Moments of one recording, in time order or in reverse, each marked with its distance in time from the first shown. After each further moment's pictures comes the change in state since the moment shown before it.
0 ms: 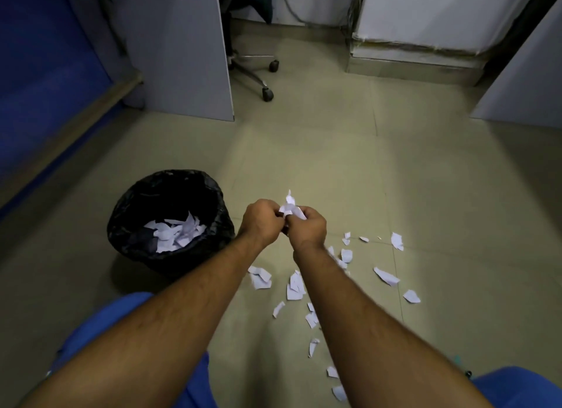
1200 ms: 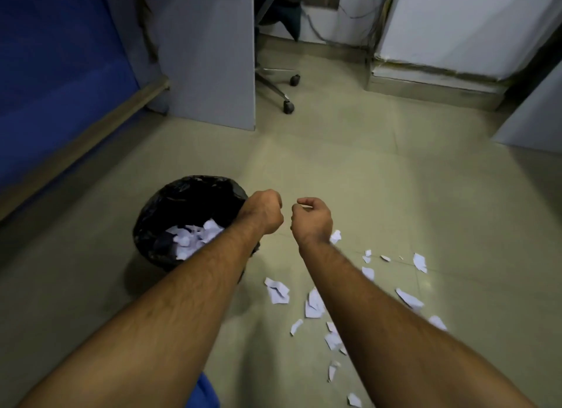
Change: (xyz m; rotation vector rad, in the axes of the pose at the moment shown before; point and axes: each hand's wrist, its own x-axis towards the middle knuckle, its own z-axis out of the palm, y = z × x) left_hand 0.049 -0.032 -0.060 0.370 -0.004 0.019; right_hand 0.005 -0.018 0.071 -0.230 0.046 -0.156
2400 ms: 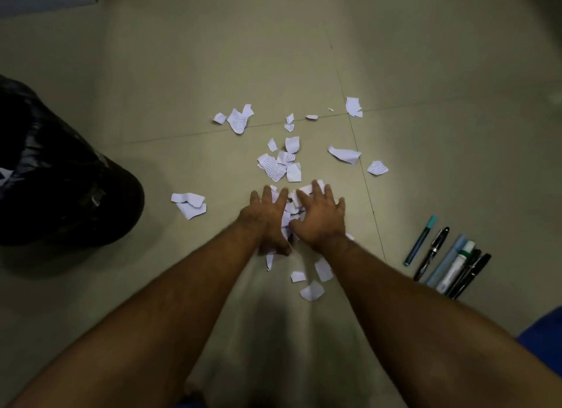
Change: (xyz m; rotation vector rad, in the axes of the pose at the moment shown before) left_hand -0.078 0.062 0.326 0.550 -0.635 0.373; right_hand 0.015 0.314 -0.208 -1.049 -0.318 -0.072
